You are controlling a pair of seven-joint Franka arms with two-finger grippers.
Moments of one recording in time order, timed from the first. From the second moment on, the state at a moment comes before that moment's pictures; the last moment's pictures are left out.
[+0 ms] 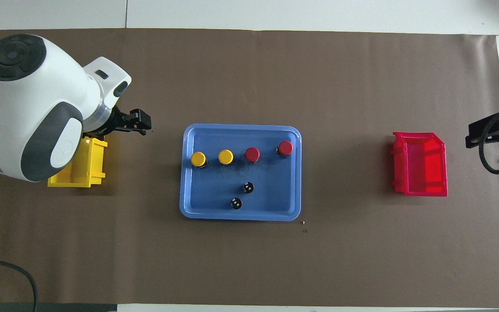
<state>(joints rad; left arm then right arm) -0.28 0.12 -0.03 -1.74 0.01 1.80 -0.34 -0.01 -0.01 -0.03 -1.55 -0.03 1.42 0.08</state>
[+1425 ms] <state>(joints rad) -0.02 -0.10 -0.04 -1.67 -0.04 1.55 0.05 -0.01 -0.02 -0.03 -1.55 -0.03 1.43 0.03</state>
